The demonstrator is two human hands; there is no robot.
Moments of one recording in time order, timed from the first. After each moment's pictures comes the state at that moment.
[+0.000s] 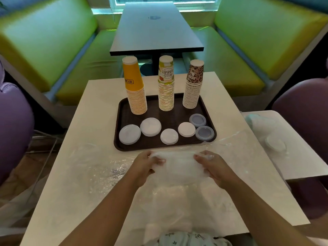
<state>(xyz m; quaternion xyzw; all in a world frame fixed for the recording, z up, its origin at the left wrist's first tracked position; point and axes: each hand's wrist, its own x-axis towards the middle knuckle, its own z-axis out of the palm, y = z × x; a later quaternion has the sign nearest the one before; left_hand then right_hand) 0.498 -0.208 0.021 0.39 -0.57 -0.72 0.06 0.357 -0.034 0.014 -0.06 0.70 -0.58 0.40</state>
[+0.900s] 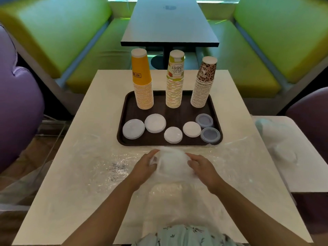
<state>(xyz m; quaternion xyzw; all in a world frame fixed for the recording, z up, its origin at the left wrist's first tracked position) 0.511 -0.211 -0.019 0.36 -0.73 -0.57 0.04 0.367 -0.057 0.005 -0.23 0.77 -0.46 0.37</state>
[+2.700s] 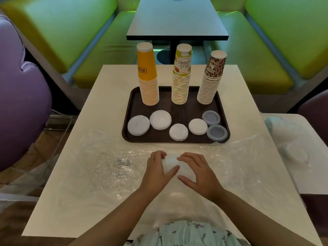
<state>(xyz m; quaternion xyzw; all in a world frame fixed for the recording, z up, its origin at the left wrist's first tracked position) 0.509 -0.171 -0.017 0.36 -0.82 -0.42 0.13 0.378 -0.048 -0.029 -0.56 0.75 -0.33 0.12</state>
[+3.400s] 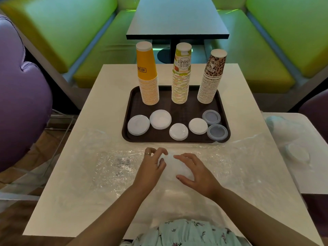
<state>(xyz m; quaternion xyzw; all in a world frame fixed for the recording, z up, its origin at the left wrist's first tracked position) 0.512 -0.186 -0.001 0.35 -0.84 -0.40 0.12 0.374 -0.052 -0.040 -0.51 0.76 -0.30 0.26</state>
